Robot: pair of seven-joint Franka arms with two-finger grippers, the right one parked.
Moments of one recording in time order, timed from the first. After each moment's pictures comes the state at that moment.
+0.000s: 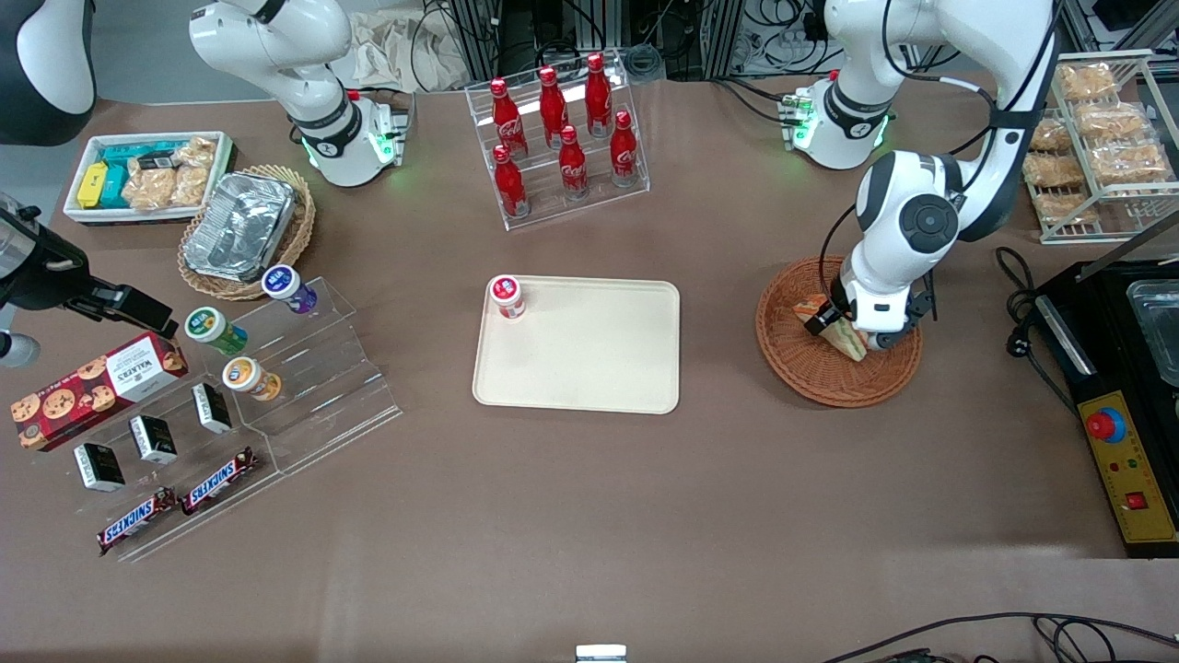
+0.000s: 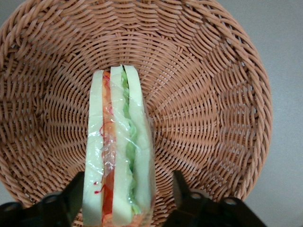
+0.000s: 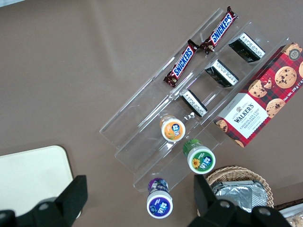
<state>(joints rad) -0.08 0.08 -0.17 -2.46 -0.01 2.47 -0.95</state>
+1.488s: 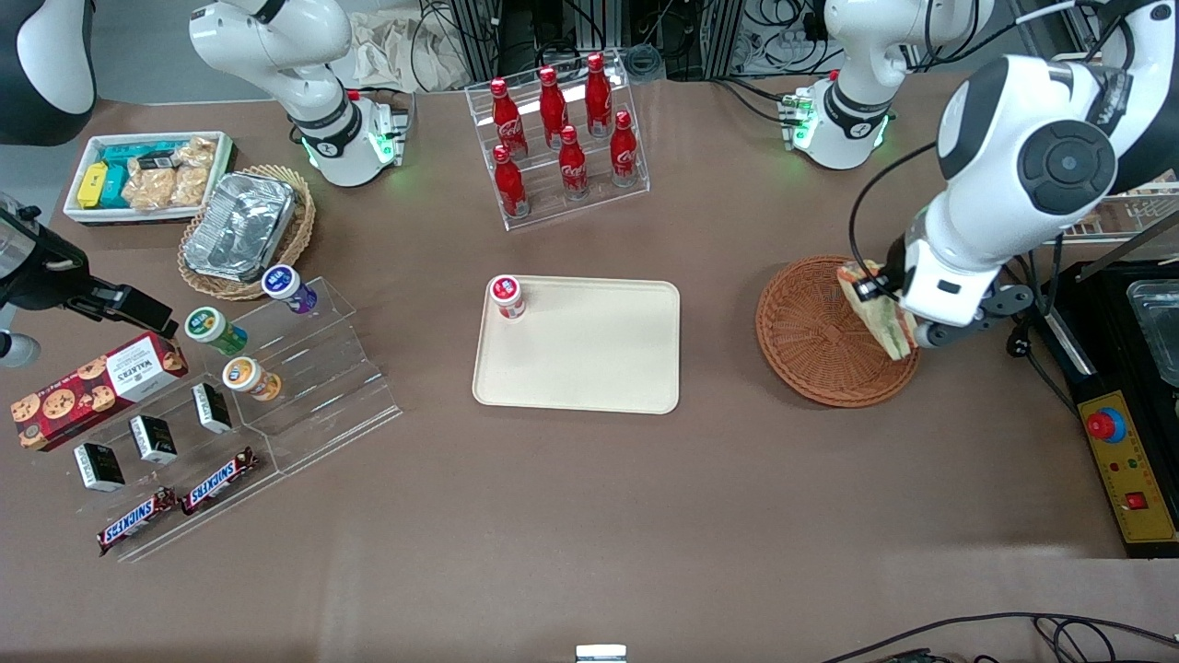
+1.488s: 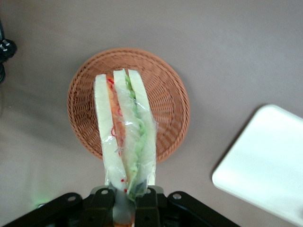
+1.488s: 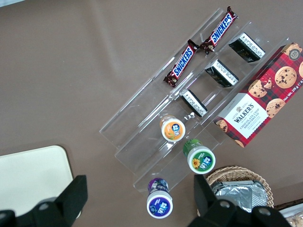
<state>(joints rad) -0.09 0.05 -0.22 -1.76 -0.01 1.62 -0.65</state>
